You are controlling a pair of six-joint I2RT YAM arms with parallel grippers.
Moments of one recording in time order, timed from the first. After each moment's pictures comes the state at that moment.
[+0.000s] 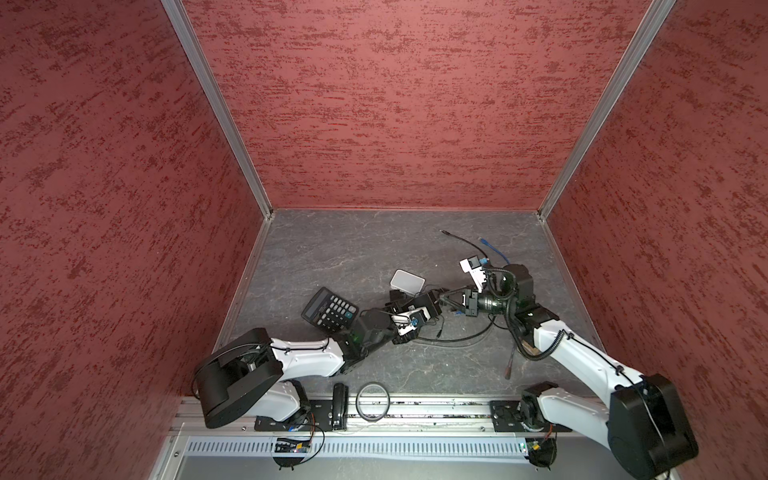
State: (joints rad) left arm -0.97 1.38 0.42 0.67 -0.11 0.50; right arm 0.31 1.13 0.56 0.16 -0.96 0.50
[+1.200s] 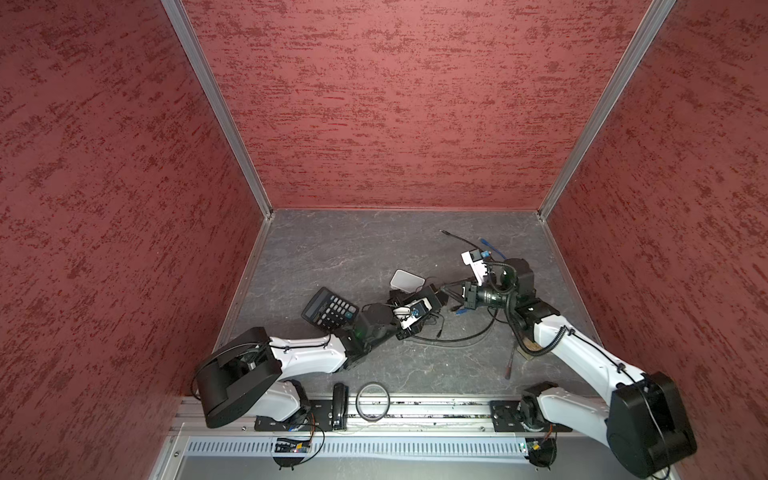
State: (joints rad) left arm -0.97 1.39 0.49 0.64 -0.11 0.41; right arm 0.31 1.15 0.63 0.12 -0.87 0.44
